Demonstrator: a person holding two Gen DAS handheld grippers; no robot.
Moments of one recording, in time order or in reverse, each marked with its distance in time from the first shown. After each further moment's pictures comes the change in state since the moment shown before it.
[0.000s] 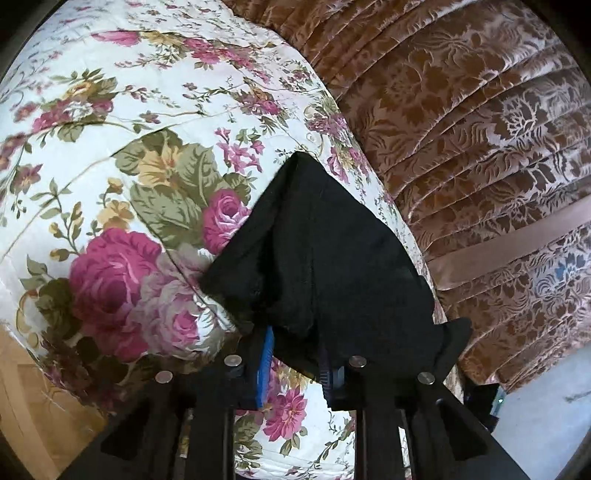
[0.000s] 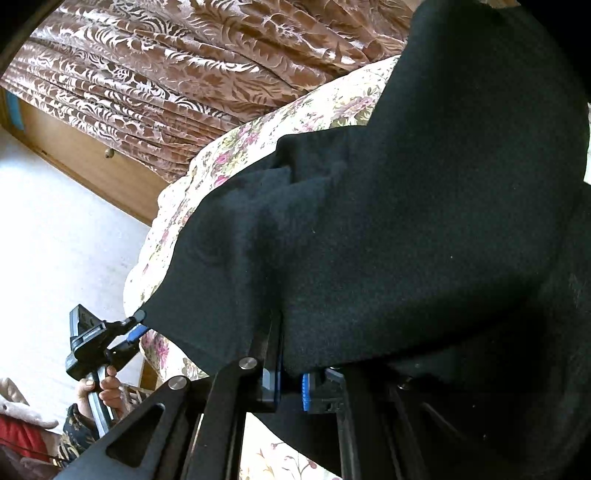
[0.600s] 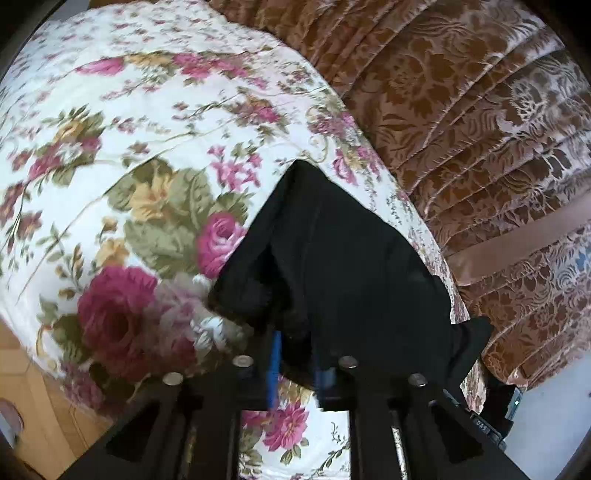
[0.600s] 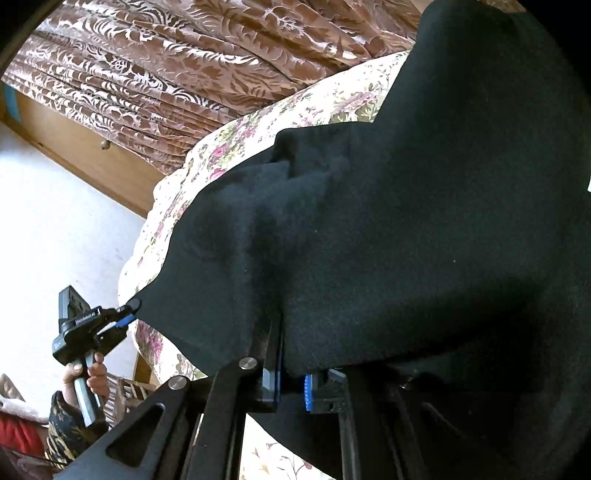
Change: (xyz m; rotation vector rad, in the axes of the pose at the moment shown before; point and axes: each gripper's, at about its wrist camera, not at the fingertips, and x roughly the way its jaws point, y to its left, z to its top) left arm 0.003 -0.021 0.017 0.058 0.001 0.108; right arm 0.003 0.002 0.003 -0.012 0.030 -0.022
